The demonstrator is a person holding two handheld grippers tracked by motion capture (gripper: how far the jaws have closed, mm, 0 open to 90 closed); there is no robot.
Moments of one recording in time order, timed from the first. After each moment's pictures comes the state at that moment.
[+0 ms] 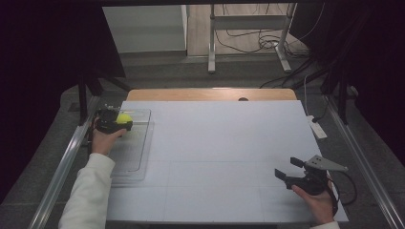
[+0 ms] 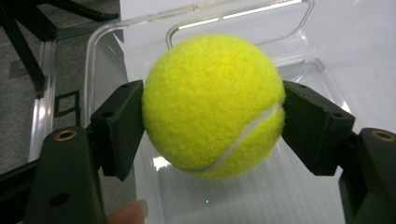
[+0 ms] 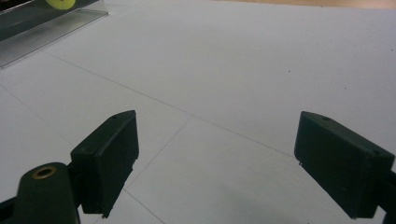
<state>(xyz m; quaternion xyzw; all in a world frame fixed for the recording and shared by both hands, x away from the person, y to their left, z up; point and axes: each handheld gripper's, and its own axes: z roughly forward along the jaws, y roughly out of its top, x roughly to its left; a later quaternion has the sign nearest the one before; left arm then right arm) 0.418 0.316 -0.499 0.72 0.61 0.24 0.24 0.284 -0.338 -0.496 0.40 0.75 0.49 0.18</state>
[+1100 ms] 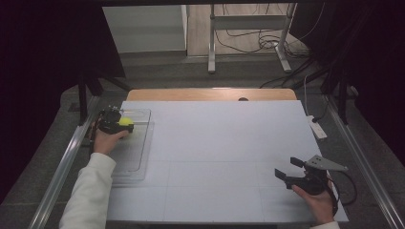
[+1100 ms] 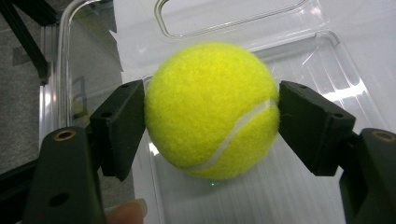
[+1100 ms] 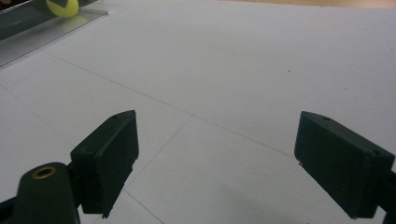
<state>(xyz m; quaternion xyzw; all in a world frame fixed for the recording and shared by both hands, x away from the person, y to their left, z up) 0.422 0.311 -0.504 0.73 0.61 0.22 0.21 0.285 -0.338 -0.497 0.40 0.75 0.49 0.18</state>
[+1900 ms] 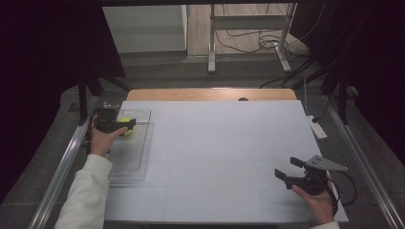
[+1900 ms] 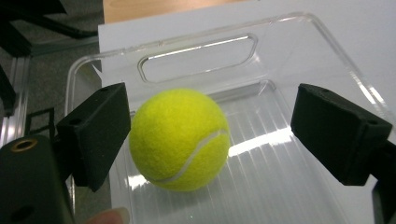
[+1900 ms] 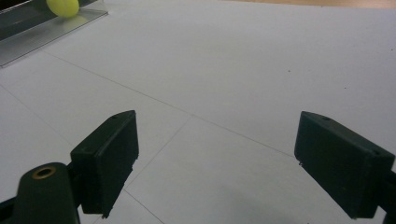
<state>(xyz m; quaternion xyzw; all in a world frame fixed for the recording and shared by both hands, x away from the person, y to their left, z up) 0.406 0.311 -0.479 0.71 0.59 0.23 0.31 0.285 -0.338 -0.497 0.40 0.75 0.49 0.18</state>
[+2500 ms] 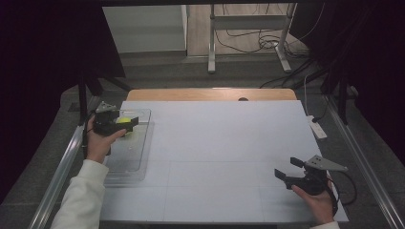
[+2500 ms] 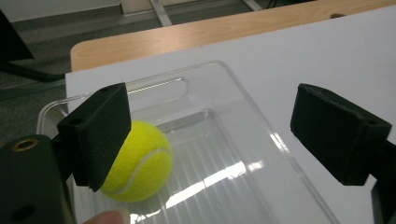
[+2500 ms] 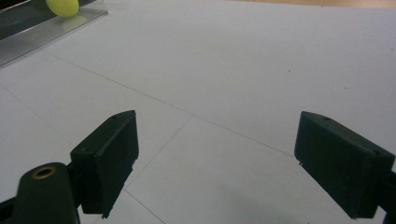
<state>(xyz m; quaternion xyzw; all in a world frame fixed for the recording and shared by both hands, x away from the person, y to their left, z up) 0.374 0.298 -0.452 0.71 0.53 0.23 0.41 0.284 -0.337 -0.497 0.40 0.76 0.49 0.18</state>
